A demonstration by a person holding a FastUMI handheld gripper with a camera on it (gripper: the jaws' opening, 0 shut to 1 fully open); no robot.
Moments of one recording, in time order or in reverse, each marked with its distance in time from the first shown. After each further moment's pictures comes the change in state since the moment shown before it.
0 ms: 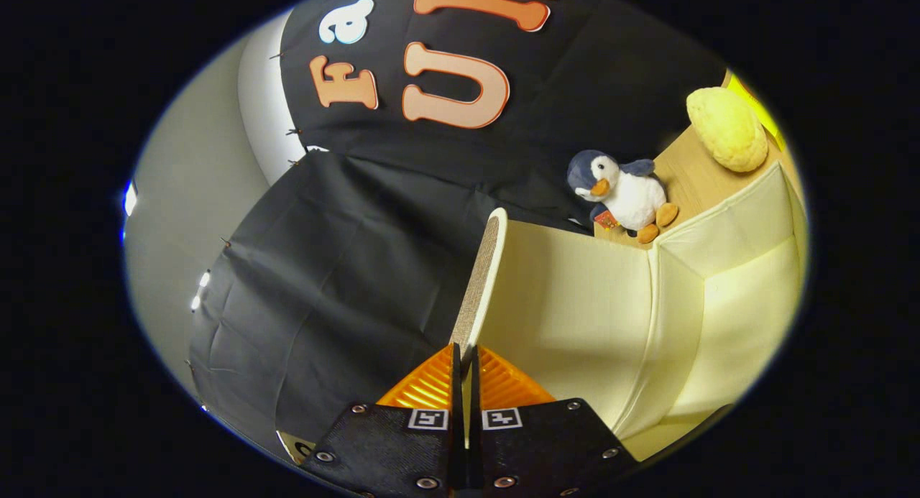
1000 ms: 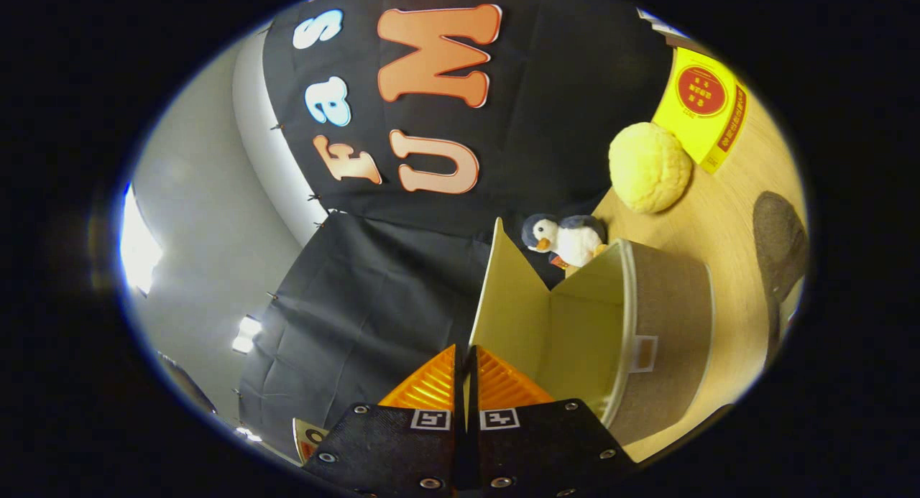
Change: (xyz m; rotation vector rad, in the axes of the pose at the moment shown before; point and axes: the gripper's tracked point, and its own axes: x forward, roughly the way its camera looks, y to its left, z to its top) arm -0.188 -0.066 0.086 0.122 -0.137 0.119
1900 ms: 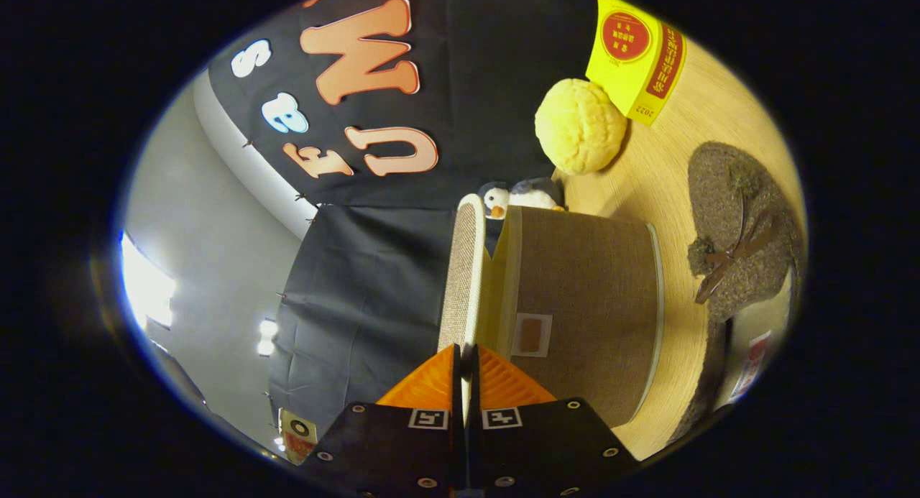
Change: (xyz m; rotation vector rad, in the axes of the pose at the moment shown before) arm -0.054 -0.115 -0.004 0.123 0.143 0.018
